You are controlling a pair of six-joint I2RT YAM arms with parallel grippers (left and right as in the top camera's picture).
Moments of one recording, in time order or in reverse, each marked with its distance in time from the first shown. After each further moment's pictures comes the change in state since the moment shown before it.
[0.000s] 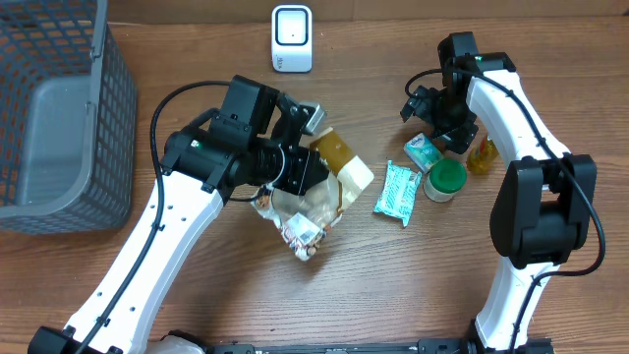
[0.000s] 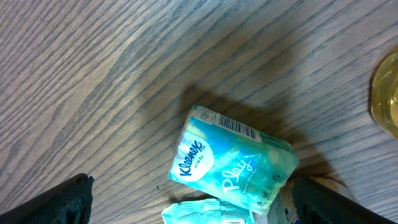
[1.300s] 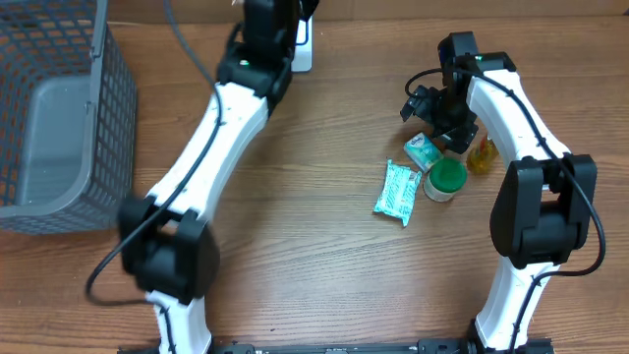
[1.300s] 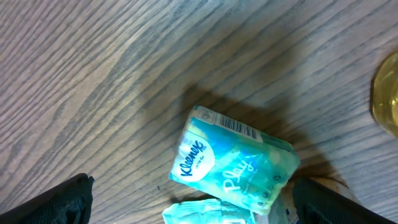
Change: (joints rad) left arm 0.033 0.552 0.428 1.130 -0.846 0.579; right arm 0.000 0.000 0.000 0.000 0.000 0.000
